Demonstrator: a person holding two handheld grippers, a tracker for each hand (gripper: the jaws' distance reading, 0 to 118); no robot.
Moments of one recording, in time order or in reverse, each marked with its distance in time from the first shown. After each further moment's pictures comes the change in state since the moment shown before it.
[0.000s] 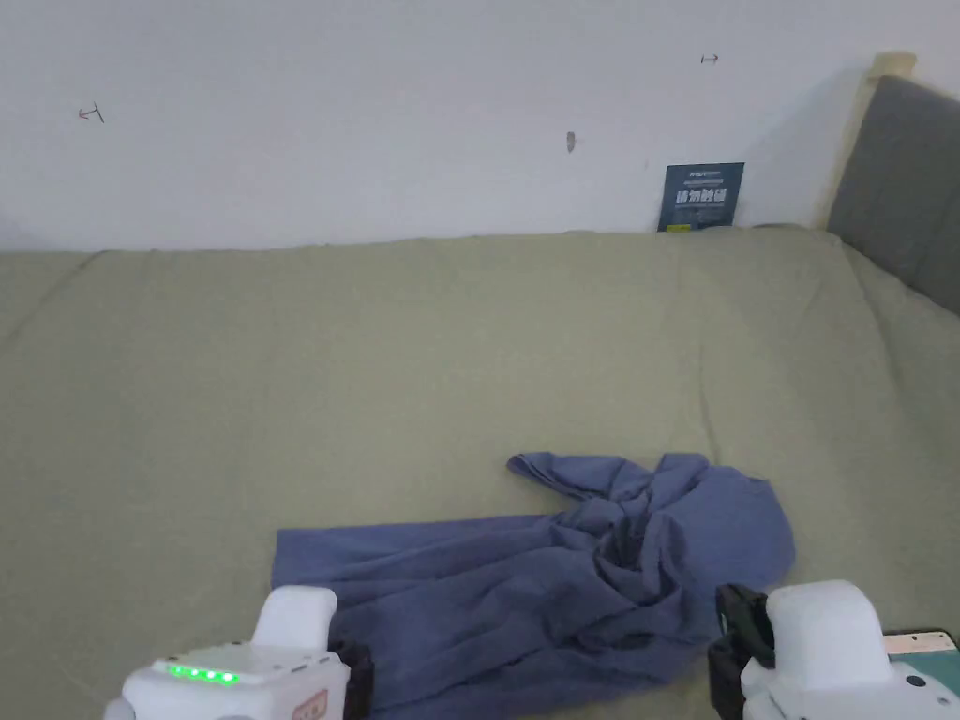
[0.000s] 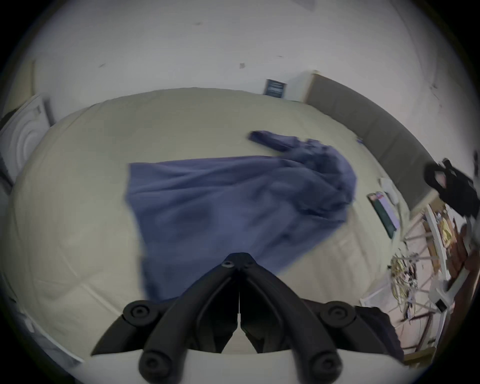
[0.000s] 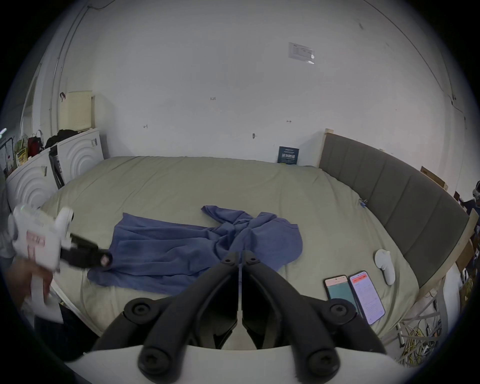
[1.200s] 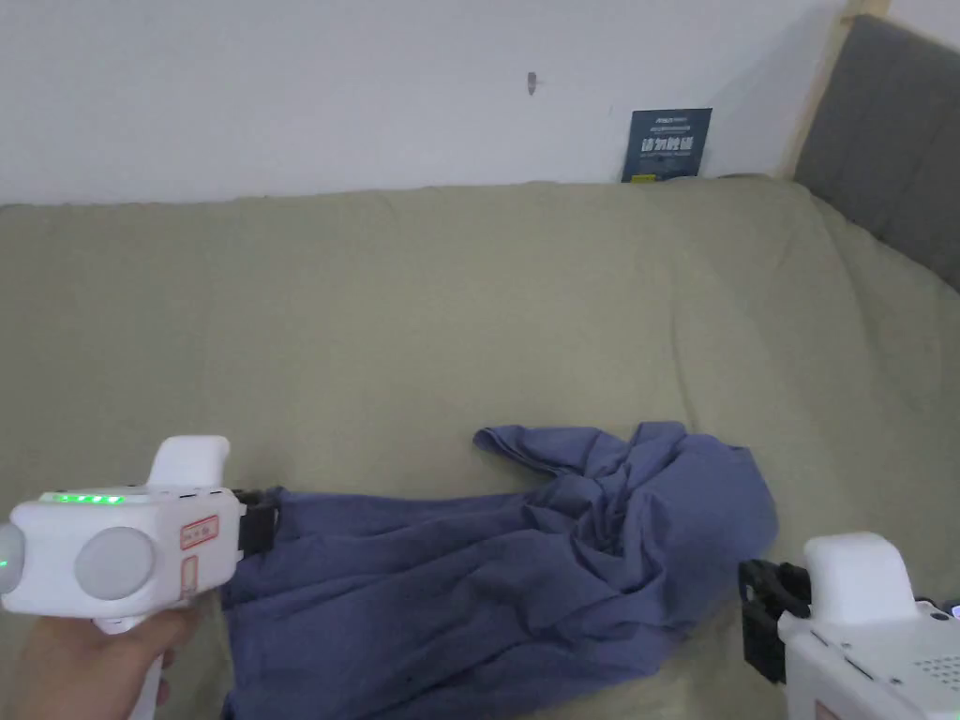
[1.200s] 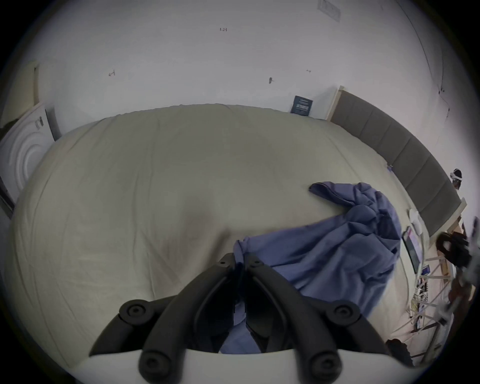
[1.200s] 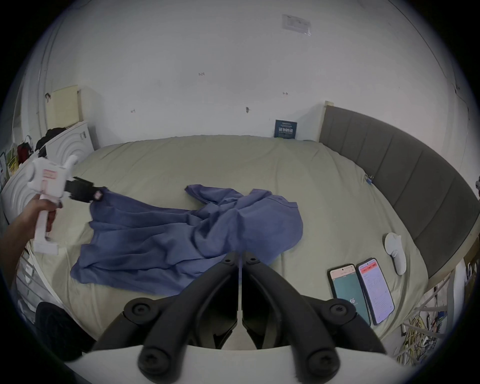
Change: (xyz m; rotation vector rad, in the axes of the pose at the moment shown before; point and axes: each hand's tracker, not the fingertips) left arm -0.059 0.097 -0.060 0.038 -0.044 -0.007; right arm 0.061 -0.005 -0.076 -0.157 -0.022 -0.060
